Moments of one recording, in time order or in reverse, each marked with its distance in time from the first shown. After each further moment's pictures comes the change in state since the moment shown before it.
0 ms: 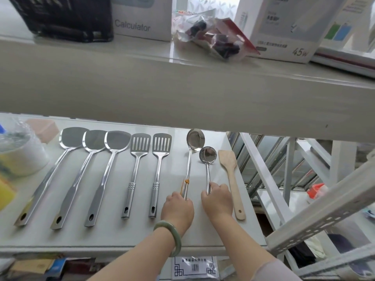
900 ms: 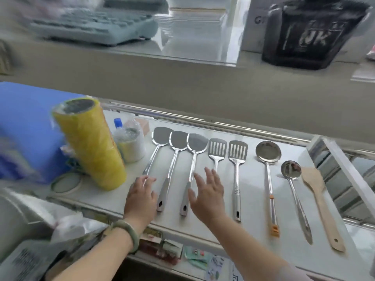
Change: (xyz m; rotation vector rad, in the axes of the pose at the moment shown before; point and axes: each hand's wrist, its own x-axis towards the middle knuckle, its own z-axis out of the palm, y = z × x) left_hand 0.001 -0.240 -0.189 0.177 0.521 0.102; right_hand -0.097 -0.194 0.095 -0.007 -0.098 -0.630
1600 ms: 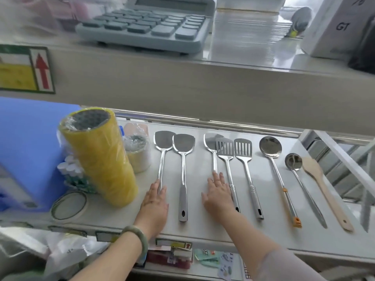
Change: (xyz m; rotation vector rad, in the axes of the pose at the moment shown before) left_hand 0.036 -0.060 0.006 0.150 -0.399 0.275; right_hand 0.031 -0.021 0.042 -0.049 -0.160 0.252
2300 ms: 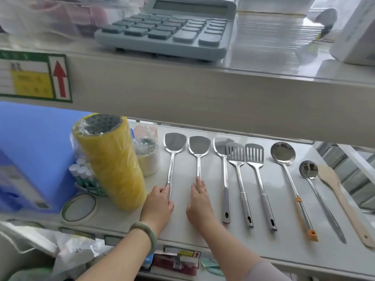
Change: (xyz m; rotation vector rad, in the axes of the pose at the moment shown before) left_hand 0.020 -0.010 -0.017 -0.113 0.158 -0.125; right_hand 0.001 -0.068 0.037 0.182 -0.023 -0.107
